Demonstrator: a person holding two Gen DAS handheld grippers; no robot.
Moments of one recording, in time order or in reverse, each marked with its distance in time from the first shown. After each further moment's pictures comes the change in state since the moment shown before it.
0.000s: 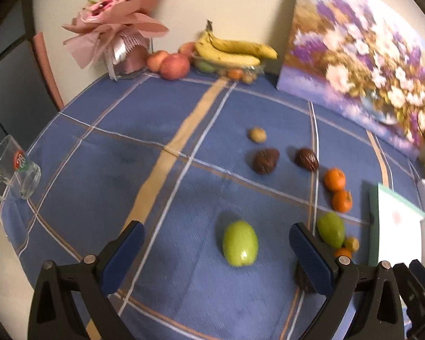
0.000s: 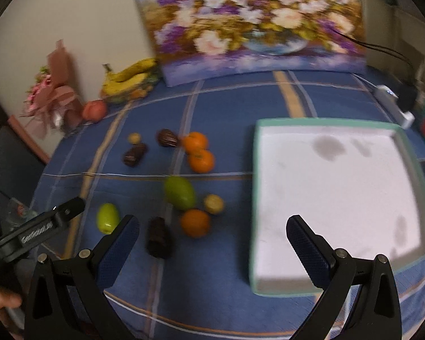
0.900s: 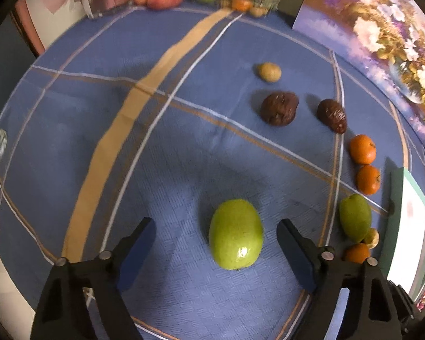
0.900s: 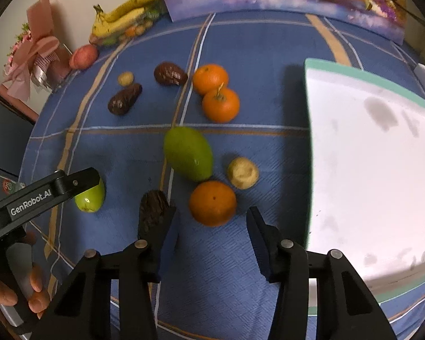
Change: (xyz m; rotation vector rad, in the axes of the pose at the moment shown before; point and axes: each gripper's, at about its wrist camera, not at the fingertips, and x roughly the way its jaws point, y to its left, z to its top) left arm 0.081 -0.010 -0.004 -0.056 0.333 -0.027; right arm 0.086 0.017 -0.007 -0.020 0.314 -0.014
